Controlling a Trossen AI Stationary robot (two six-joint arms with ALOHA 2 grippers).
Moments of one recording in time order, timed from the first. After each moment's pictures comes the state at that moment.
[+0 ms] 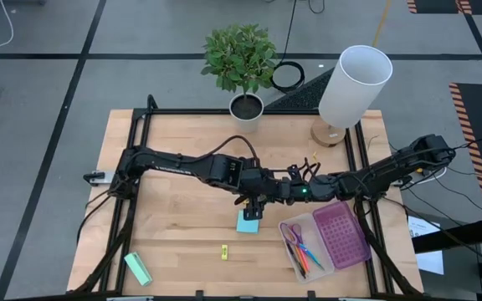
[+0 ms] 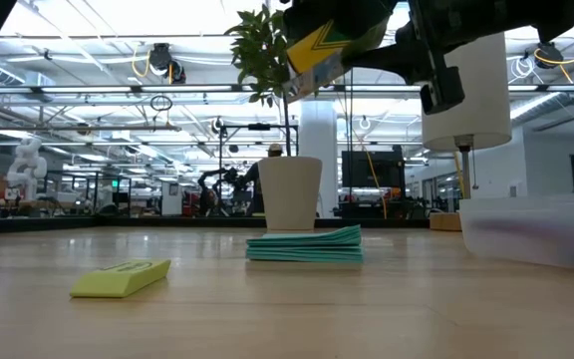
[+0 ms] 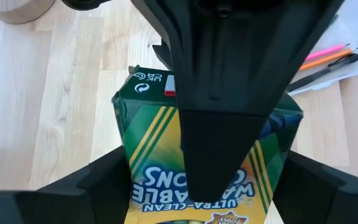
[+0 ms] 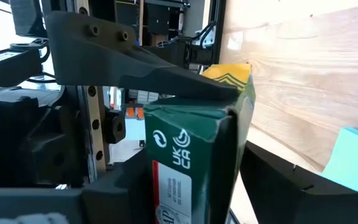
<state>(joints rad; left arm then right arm) -0.15 2.04 2.05 -0.99 -0.13 -0.10 0.27 1.31 0.58 0.53 0.31 1.57</state>
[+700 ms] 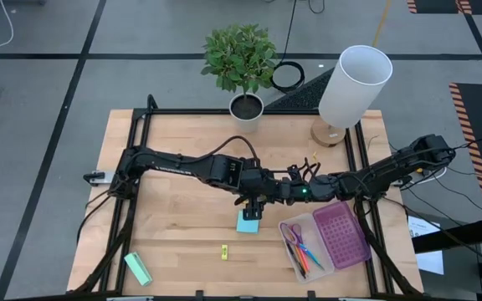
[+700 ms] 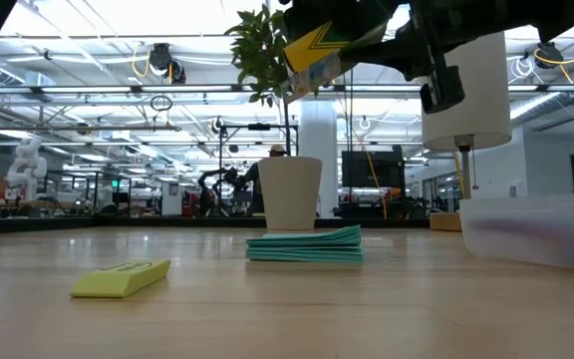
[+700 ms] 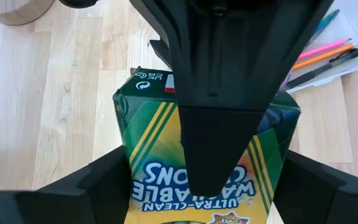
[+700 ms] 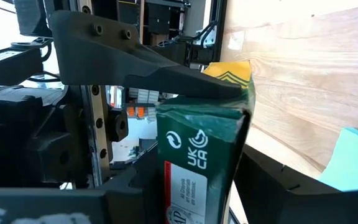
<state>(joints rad) -0.15 2.04 2.05 -0.99 -0.13 -0.08 0.27 1.31 0.58 0.53 0.31 1.56</state>
